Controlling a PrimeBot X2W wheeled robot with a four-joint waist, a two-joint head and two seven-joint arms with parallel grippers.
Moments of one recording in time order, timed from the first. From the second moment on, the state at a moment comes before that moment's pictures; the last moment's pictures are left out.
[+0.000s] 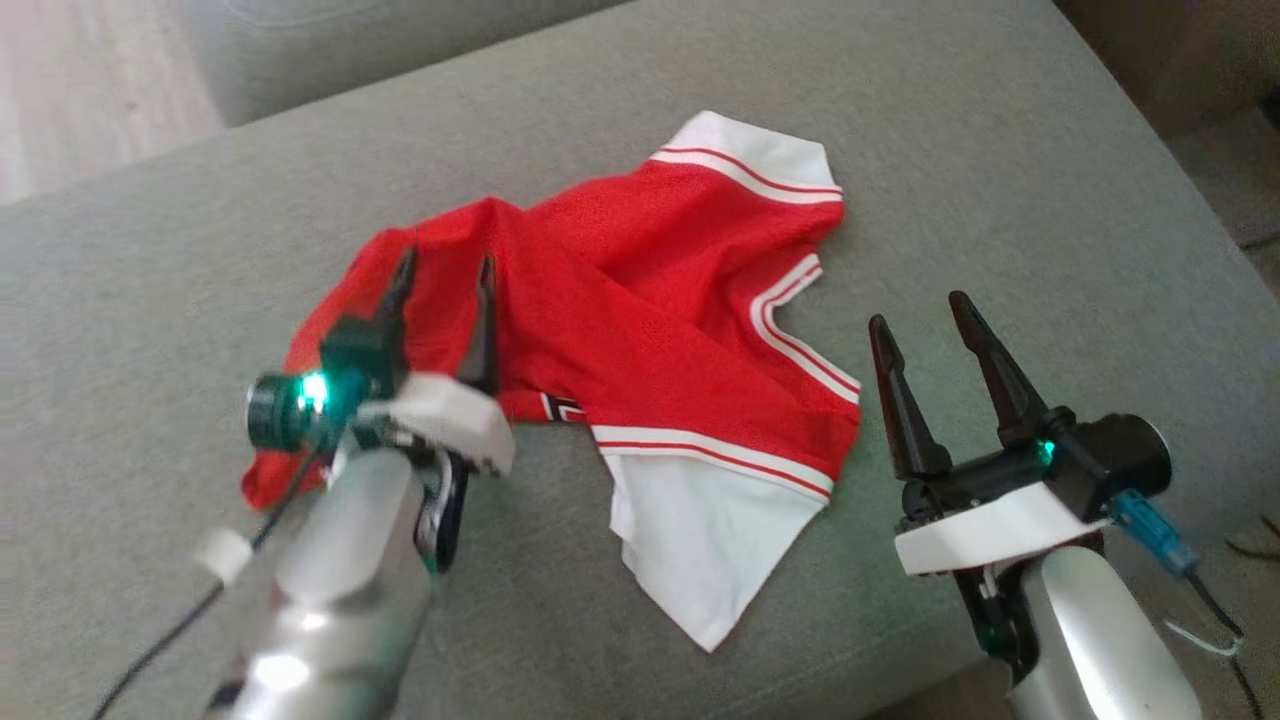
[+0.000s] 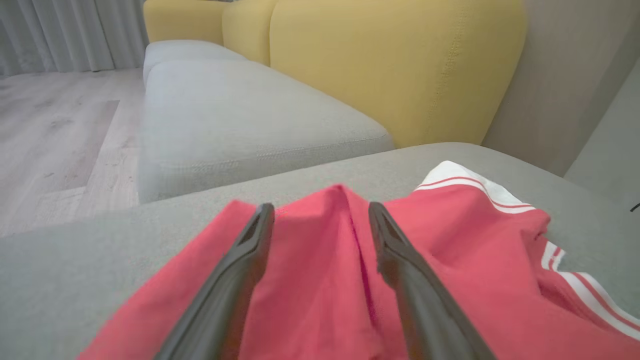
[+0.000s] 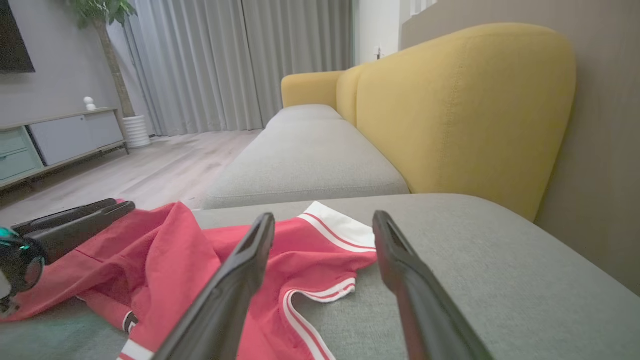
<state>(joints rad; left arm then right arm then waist) -0.63 0.05 -0.42 0.81 -0.36 0.04 -0.25 -0.17 -0.08 0.22 0.19 0.14 0.13 -0.26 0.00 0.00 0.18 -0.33</state>
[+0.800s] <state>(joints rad) -0.20 0.18 -0.34 0.57 -0.41 0.07 -0.23 -0.12 -0.10 0.22 0.19 0.13 0.13 -0.26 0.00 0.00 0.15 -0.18</state>
